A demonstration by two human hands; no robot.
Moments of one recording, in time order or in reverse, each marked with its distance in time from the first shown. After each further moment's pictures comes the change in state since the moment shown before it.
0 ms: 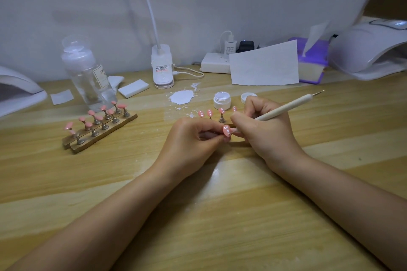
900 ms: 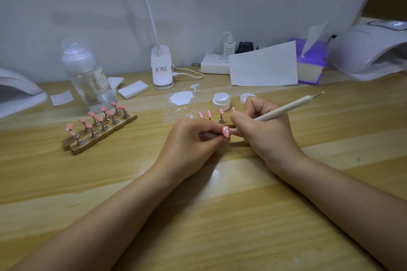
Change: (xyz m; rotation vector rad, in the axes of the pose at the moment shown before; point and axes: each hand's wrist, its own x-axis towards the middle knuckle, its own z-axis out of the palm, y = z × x) left_hand 0.001 -0.002 0.001 -0.004 0.002 0.024; right_hand 0.002 0.003 -0.001 0.035 0.026 0.001
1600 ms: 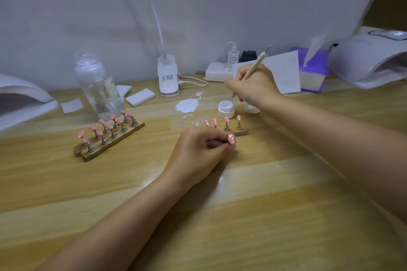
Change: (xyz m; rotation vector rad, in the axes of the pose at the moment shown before) left_hand 0.000 0.000 -0.001 -0.001 -0.001 -0.006; right_hand 0.097 -0.007 0.006 -0.623 -0.020 0.018
